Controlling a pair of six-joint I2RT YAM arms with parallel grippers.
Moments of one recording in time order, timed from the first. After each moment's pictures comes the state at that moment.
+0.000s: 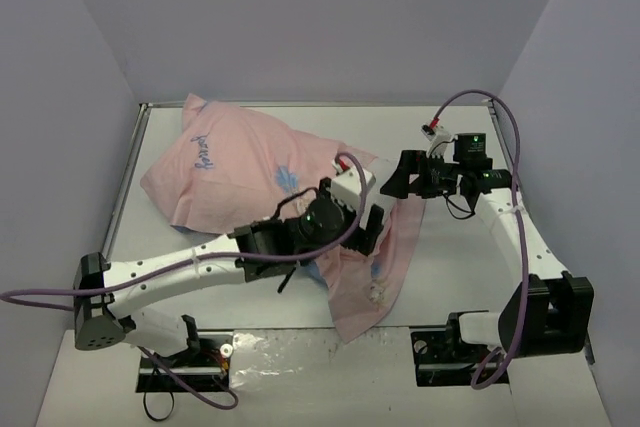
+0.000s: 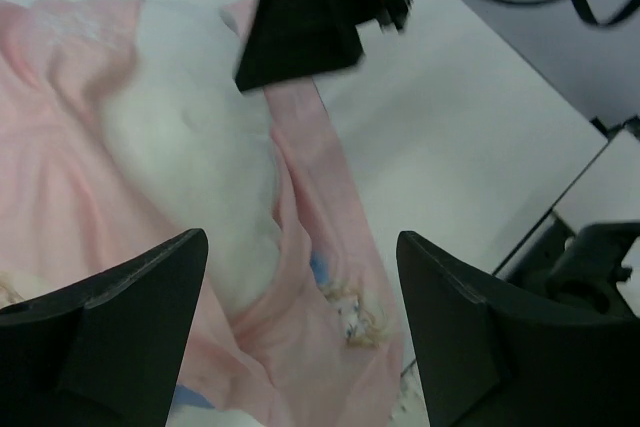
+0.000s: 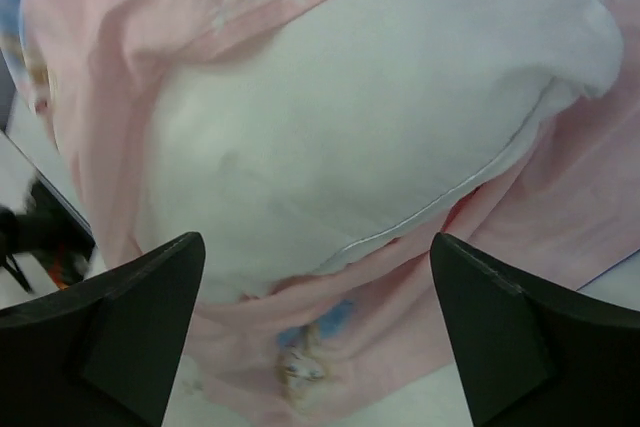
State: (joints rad) left arm -1.15 1.37 1.30 -0.27 -0.33 -0.36; right arm 0.07 1.29 1.02 -0.53 -0.70 0.02
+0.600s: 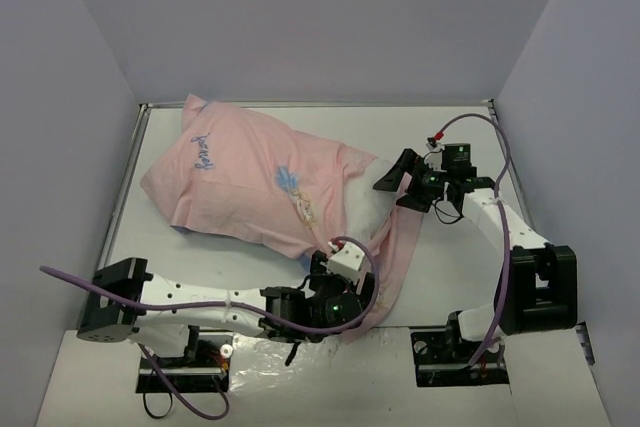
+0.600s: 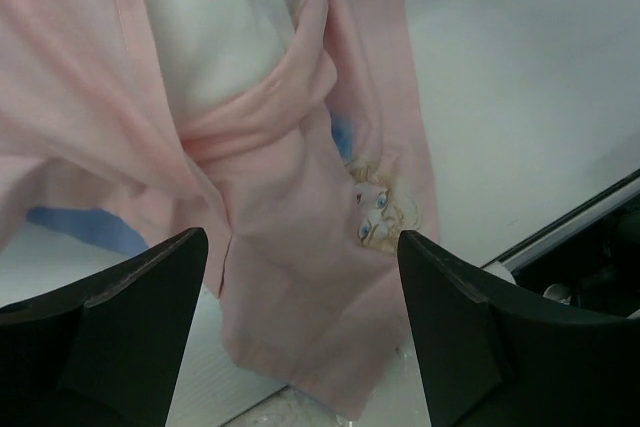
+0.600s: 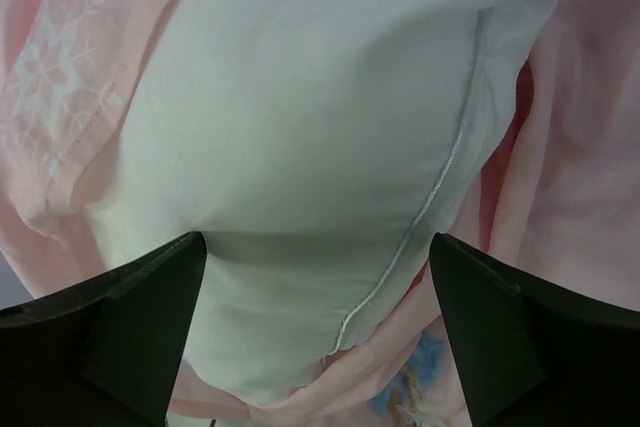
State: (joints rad) left arm -1.53 1.42 0.99 -0.23 -0.83 -0.69; right arm 0.07 1.40 0.88 -0.29 -0.59 0.60
